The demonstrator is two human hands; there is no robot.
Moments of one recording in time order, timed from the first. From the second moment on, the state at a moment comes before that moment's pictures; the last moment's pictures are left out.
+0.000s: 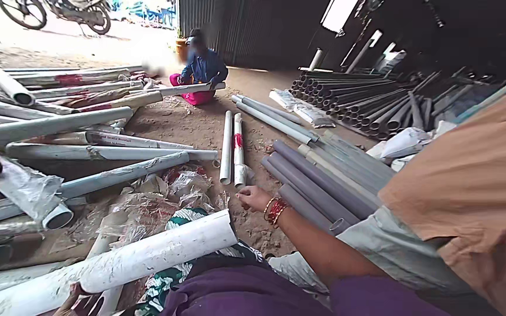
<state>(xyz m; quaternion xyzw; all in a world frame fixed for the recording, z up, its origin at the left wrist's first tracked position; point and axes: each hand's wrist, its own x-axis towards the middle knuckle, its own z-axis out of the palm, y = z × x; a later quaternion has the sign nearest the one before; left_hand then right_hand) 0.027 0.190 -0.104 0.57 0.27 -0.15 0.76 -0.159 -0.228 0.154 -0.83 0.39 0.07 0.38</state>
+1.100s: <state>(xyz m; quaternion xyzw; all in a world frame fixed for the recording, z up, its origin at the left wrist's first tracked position) 0.037 -0.040 0.061 0.75 0.30 -0.18 0.56 -0.047 -0.293 -0.269 -0.75 0.32 0.41 0.40</state>
